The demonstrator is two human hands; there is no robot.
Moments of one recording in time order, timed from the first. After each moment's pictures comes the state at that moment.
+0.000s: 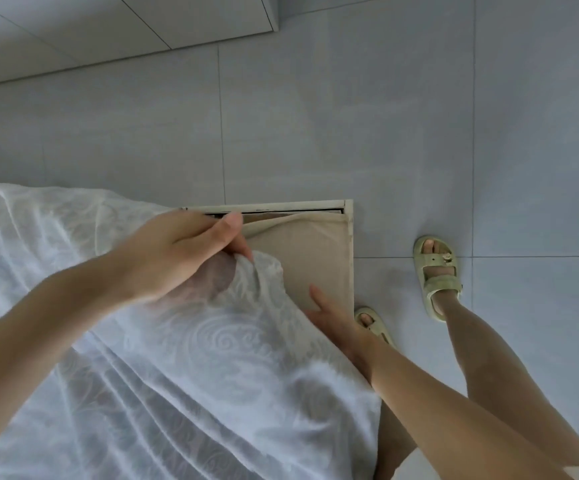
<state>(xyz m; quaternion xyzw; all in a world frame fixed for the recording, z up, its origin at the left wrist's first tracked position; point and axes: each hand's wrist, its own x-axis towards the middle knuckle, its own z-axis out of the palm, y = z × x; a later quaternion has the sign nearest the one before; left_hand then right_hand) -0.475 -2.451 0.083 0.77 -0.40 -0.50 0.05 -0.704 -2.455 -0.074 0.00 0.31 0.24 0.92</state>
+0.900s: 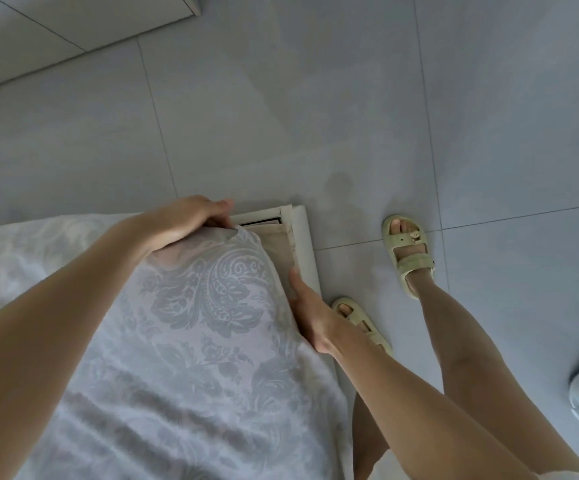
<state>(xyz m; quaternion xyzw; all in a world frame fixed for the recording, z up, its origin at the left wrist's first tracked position) -0.496 -2.560 -0.058 0.76 -0.27 -0.59 -0.07 -0.724 -2.502 -0.116 -0.01 0.43 0.14 0.89</state>
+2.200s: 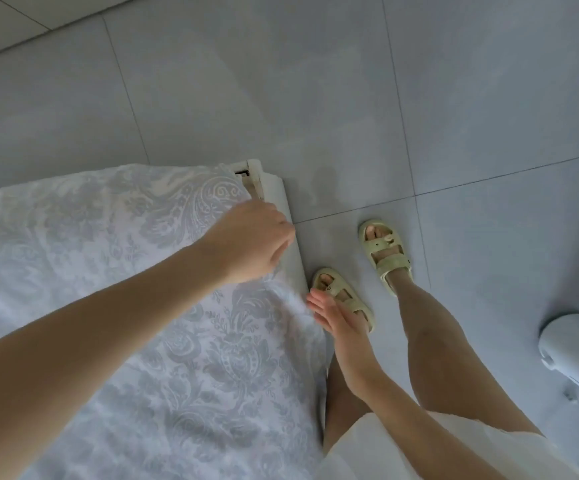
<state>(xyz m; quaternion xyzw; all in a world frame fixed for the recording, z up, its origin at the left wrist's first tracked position) -0.630 -2.508 -0.046 0.50 -0.81 -0.27 -0.14 -0.839 -2.422 -0.062 -0.25 0.59 -0.05 0.76</state>
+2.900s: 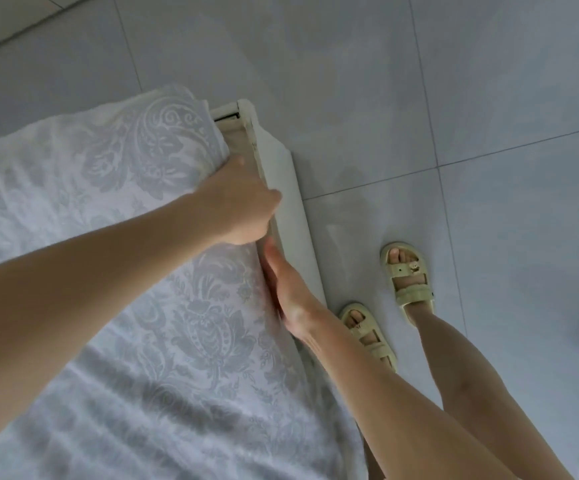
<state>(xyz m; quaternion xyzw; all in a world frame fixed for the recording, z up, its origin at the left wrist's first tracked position) -0.664 -2.486 -0.063 0.46 -0.75 -0.21 -0.42 -0.792 -2.398 -0.109 -0.16 0.40 -0.02 0.90</state>
